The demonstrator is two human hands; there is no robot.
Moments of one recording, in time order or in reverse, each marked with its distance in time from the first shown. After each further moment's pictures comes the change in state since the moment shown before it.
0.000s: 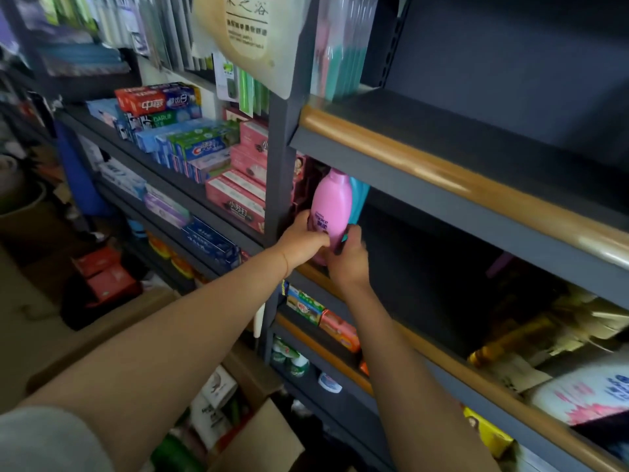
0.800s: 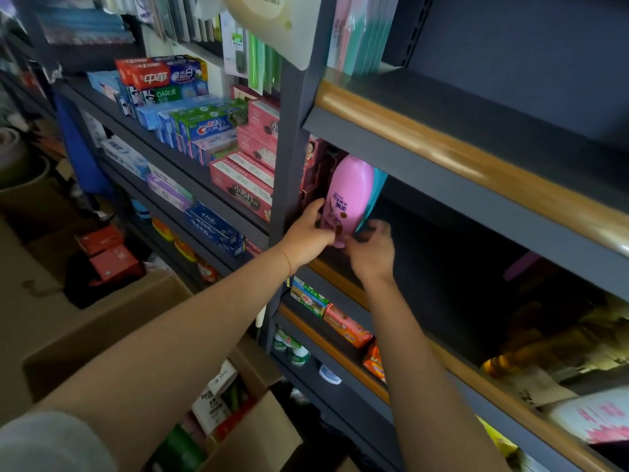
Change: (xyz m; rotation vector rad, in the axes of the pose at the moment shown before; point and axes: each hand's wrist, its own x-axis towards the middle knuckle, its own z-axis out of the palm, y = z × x) left_hand -0.014 0.000 -0.001 -0.080 -0.035 0.123; right_hand 0.016 0.008 -0.007 0.073 0.089 0.152
